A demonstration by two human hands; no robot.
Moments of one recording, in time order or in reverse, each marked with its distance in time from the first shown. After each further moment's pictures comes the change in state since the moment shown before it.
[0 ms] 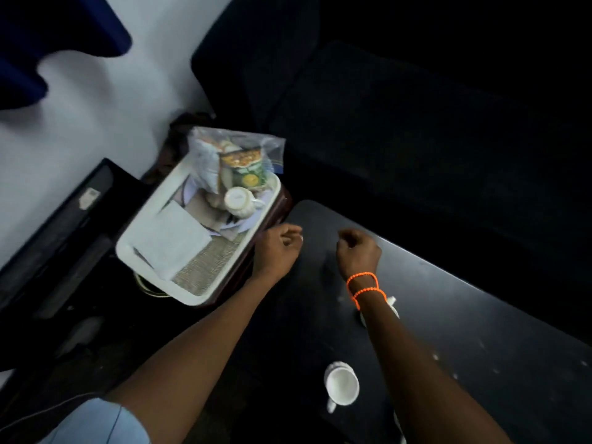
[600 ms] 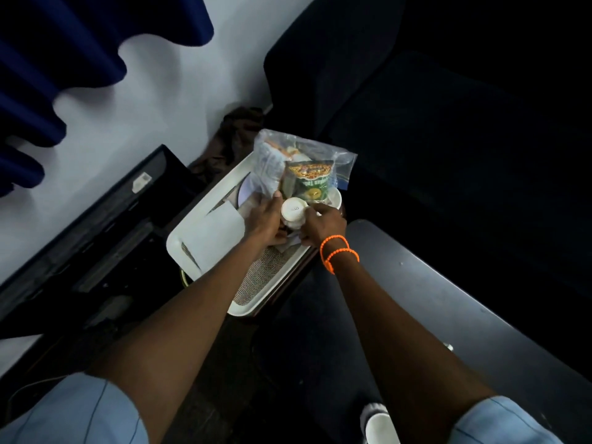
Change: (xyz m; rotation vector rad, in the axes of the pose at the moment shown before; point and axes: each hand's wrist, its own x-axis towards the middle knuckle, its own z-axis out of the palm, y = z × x) left_hand 0.101 -0.042 -0.116 -0.390 0.032 -0.547; right_hand 0.014 -0.122 0.159 0.115 -0.376 0.092
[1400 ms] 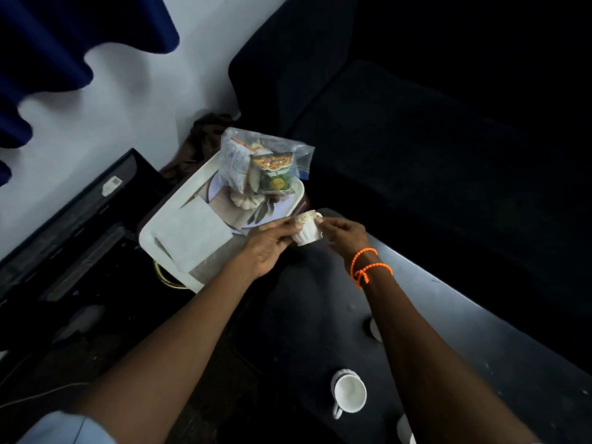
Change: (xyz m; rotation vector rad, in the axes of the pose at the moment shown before) left_hand -0.090 -0.026 0.057 -0.603 -0.421 -0.077; right_hand -0.059 0.045 -0.123 0.294 -0.067 0.031
